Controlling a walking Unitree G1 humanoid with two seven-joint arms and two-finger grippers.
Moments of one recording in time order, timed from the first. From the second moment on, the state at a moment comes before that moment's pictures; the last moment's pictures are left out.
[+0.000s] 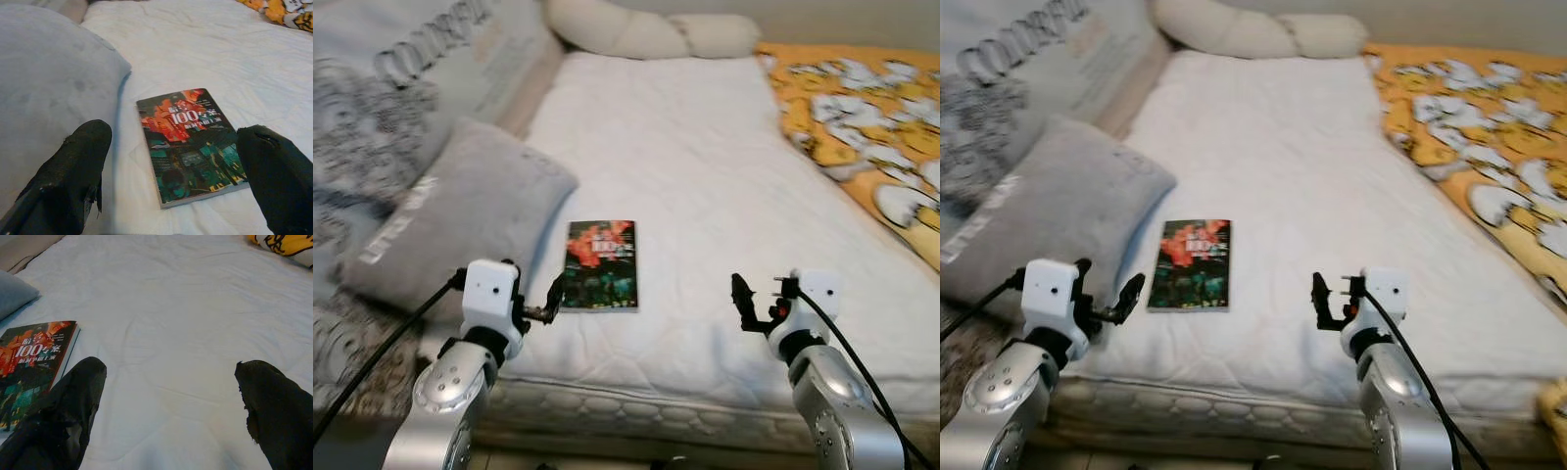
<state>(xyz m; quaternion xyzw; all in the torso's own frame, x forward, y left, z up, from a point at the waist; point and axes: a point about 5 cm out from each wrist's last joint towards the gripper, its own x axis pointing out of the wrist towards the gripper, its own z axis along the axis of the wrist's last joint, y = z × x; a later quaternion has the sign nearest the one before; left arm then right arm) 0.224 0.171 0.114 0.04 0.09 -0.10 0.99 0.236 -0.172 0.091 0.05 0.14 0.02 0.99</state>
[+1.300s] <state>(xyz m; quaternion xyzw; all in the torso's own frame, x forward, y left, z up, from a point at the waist) 0.247 0.165 0.121 0.07 0.08 -0.09 0.99 0.243 -0.170 0.091 0.01 0.17 0.06 0.98</state>
